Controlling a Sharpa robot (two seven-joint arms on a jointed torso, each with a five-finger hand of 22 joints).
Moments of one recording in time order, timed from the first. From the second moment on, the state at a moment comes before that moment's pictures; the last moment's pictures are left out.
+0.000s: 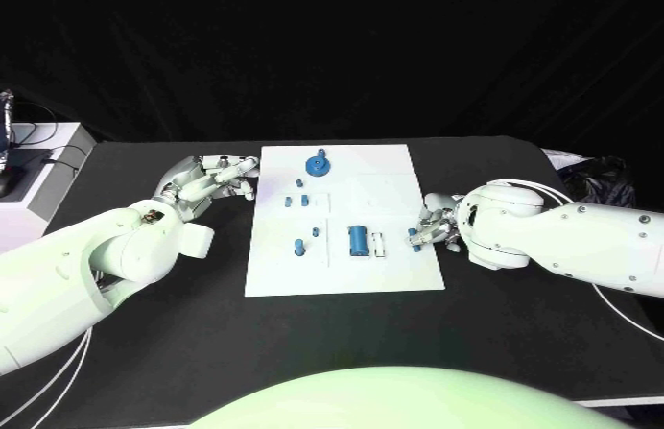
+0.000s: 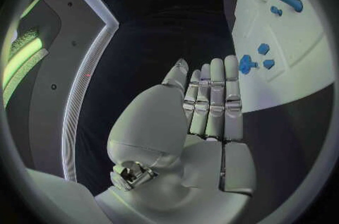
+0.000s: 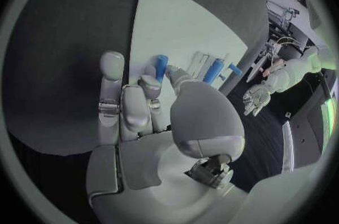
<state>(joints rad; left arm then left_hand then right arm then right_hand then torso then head) 0.90 -0.88 0.22 1.46 -0.25 -0.17 0.26 1.44 0.08 -0.09 0.04 0.22 1.04 0.15 0.07 0.06 1.11 0.10 0.23 0.07 0.98 0.05 0.85 0.41 0.12 1.08 0.06 0.29 1.15 1.13 -0.95 -0.13 1.61 -1.26 -0.06 -0.62 1.11 0.01 0.24 0.14 0.41 1.09 0.07 0.07 1.08 1.30 -0.03 0.91 1.25 1.44 -0.09 1.25 1.00 0.08 1.47 -0.10 0.33 1.31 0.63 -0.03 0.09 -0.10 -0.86</state>
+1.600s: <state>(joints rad) 0.90 -0.88 0.22 1.46 -0.25 -0.17 0.25 1.44 0.08 -0.09 0.04 0.22 1.03 0.15 0.07 0.06 1.10 0.10 0.23 0.07 0.98 0.05 0.85 0.41 0.12 1.08 0.06 0.29 1.15 1.17 -0.92 -0.14 1.70 -1.06 -0.12 -0.62 1.11 0.01 0.27 0.10 0.42 1.11 0.08 0.07 0.70 1.30 -0.02 0.93 1.25 1.44 -0.09 1.24 0.99 0.09 1.46 -0.10 0.33 1.31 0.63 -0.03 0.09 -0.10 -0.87</state>
